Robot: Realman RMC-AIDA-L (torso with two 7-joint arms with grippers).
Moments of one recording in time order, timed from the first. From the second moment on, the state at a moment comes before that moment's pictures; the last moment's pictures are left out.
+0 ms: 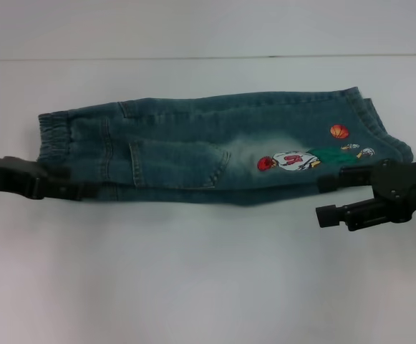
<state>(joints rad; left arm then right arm) -0.58 -2.03 0.55 0.96 2.40 1.70 -1.98 0.62 1.94 -0.70 -0.62 -2.11 -1.83 1.67</state>
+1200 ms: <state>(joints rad) -0.62 -2.07 0.72 0.95 2.71 1.32 -2.20 0.63 1.97 -0.70 -0.61 -2.11 -1.77 1.62</state>
